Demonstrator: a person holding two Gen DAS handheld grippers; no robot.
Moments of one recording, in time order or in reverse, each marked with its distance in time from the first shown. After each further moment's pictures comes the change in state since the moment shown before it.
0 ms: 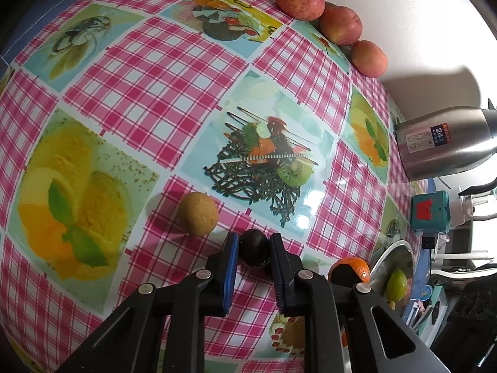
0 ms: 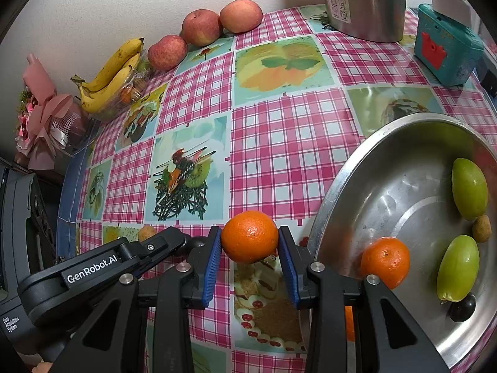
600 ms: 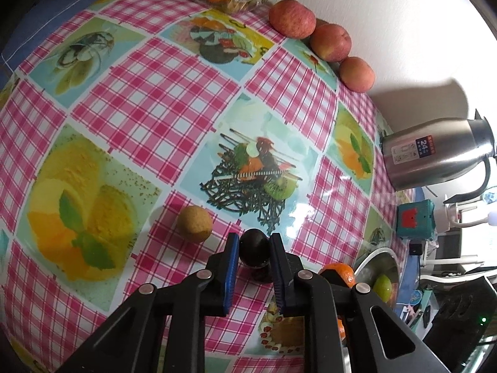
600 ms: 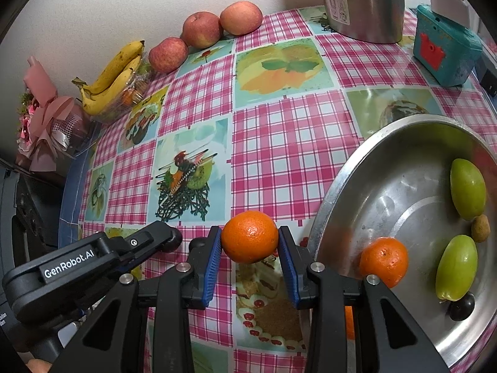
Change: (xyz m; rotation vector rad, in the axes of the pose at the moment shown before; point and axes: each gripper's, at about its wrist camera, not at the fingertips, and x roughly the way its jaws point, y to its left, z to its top) left arm -0.028 0.000 0.008 -0.002 -0.044 -0.043; right arm -0.006 0.003 0.002 -0.001 -0.009 0.010
